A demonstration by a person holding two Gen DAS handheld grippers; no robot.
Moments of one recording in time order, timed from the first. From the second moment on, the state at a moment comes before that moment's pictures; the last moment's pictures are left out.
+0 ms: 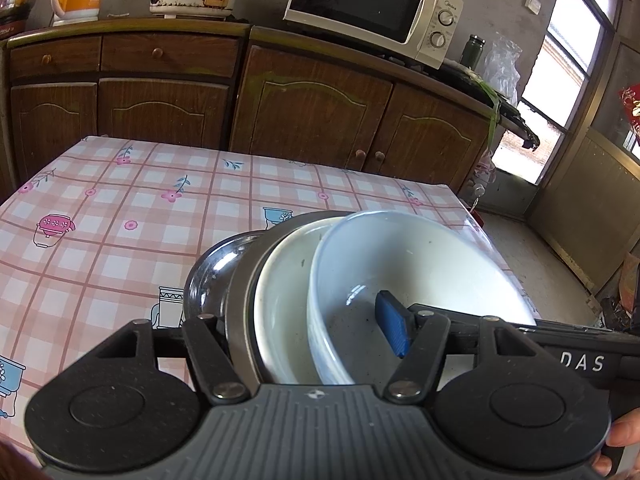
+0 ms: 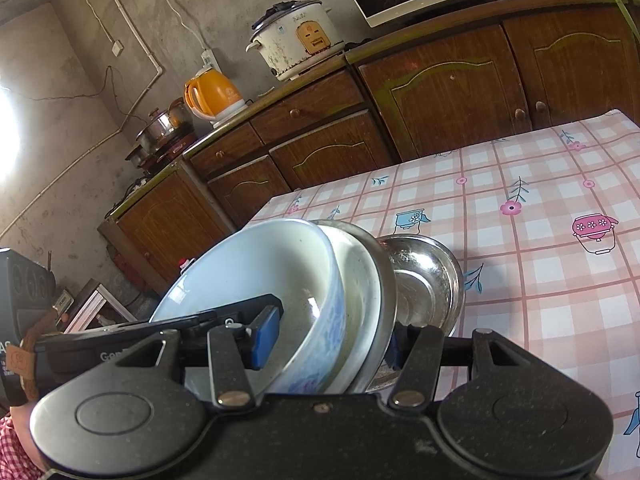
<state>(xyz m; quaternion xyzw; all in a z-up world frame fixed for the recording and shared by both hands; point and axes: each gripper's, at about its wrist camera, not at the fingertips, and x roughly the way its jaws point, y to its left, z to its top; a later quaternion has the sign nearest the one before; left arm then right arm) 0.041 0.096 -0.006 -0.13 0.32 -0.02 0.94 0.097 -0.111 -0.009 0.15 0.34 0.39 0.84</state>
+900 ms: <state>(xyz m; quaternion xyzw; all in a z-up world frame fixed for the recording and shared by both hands) 0.058 0.108 -0.005 -0.13 0.31 -0.02 0.94 0.097 -0.110 -0.006 0.15 0.34 0.39 0.84</state>
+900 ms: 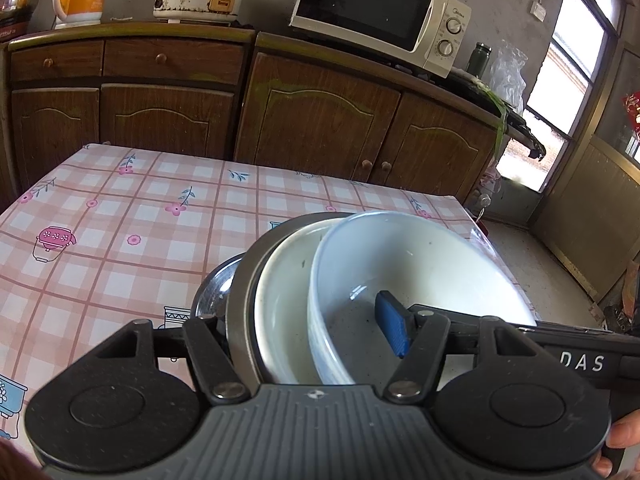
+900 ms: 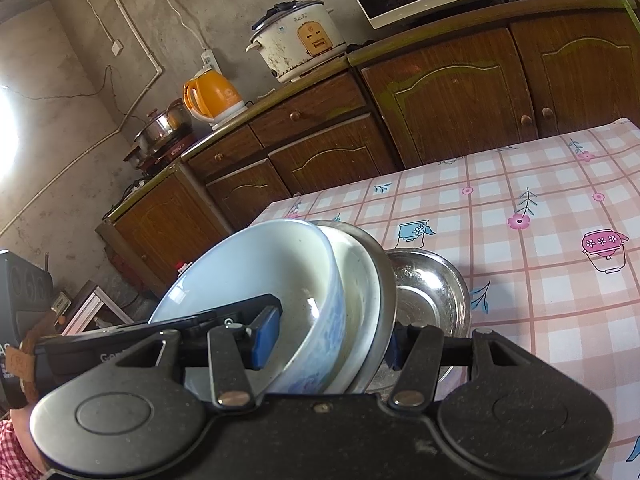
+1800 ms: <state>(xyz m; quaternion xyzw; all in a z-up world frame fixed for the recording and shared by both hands) 0.070 0.119 -0.009 -0.13 0.32 -0.02 0.94 0.092 -0.110 -0.001 0.14 0.35 0.38 0.84</state>
